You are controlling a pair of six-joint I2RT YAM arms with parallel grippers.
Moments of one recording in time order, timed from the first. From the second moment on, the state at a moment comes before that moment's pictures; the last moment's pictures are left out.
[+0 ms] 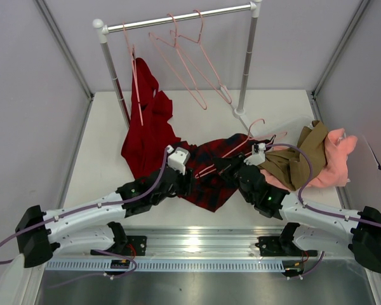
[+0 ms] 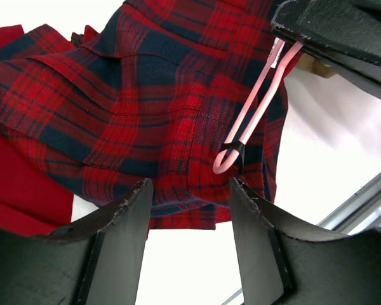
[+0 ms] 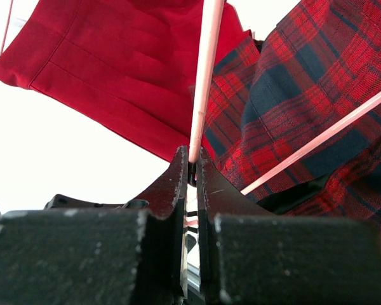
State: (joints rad) left arm -1.05 1.01 0.66 -0.14 -0.35 -0.39; right arm 0.97 1.04 0.52 0.29 0.55 1.20
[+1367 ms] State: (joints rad) left arm -1.04 1.26 0.75 0.13 -0.30 -0.20; right arm 0.98 1.07 0.52 0.34 0.53 1.22
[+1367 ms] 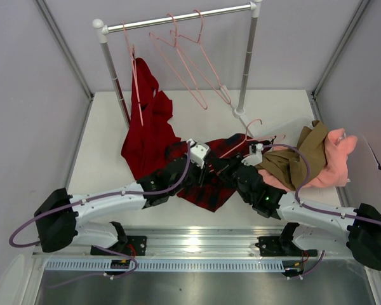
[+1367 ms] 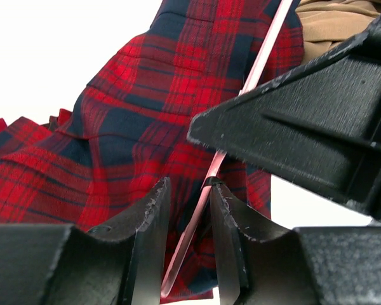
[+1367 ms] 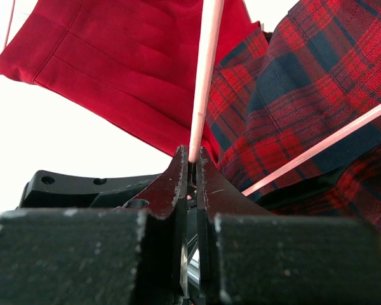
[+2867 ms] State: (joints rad) left arm -0.94 1.12 1.13 -0.55 -0.15 -0.13; right arm 0.99 1.06 0.62 0.30 0.48 1.12
